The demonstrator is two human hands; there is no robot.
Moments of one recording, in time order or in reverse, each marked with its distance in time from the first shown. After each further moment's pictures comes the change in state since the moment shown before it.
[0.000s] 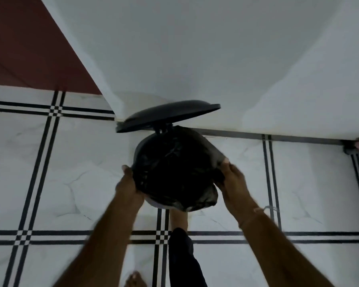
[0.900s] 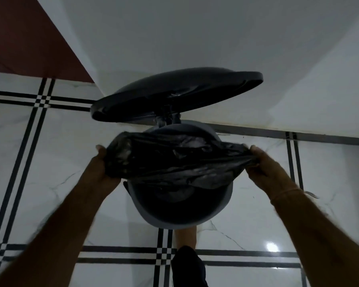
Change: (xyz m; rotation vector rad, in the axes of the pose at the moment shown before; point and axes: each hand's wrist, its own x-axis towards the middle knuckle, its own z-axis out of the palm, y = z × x) left_hand 0.100 0.052 -0.030 0.002 -0.102 0.095; right_hand 0.162 0.025 -0.034 0.392 0.018 0.282
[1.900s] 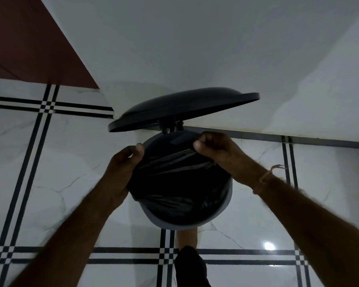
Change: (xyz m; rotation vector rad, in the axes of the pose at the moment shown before) left_hand -0.062 0.011 0.045 0.630 -0.297 0.224; right_hand -0.083 0.007 0.108 -0.968 -0.750 -0.496
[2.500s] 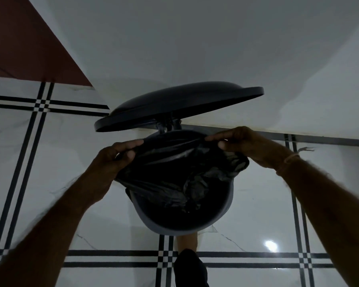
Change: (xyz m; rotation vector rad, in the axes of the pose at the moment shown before) left_hand 0.033 -0.014 -0.044 0.211 -0.129 0.122; right_hand 0.022 0.039 -0.083 -0.037 -0.187 0.165
